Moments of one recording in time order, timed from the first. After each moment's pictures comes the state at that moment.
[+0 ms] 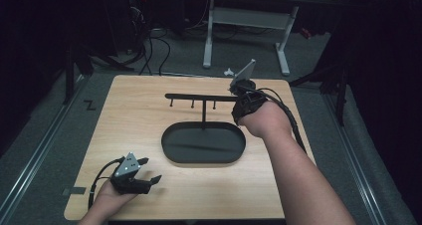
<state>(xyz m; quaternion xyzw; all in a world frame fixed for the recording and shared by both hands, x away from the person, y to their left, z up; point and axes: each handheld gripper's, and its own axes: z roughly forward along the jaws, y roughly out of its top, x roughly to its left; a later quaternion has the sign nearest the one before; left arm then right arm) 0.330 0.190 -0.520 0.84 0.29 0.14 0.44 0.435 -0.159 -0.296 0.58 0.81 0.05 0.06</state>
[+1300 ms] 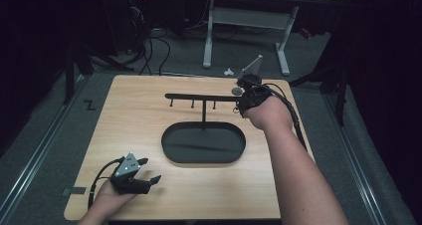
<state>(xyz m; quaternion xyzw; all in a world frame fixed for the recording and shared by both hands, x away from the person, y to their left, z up) 0.331 0.190 -0.522 0.84 0.29 0.14 0.44 0.462 -0.181 -0.307 0.61 0.79 0.06 0.08</state>
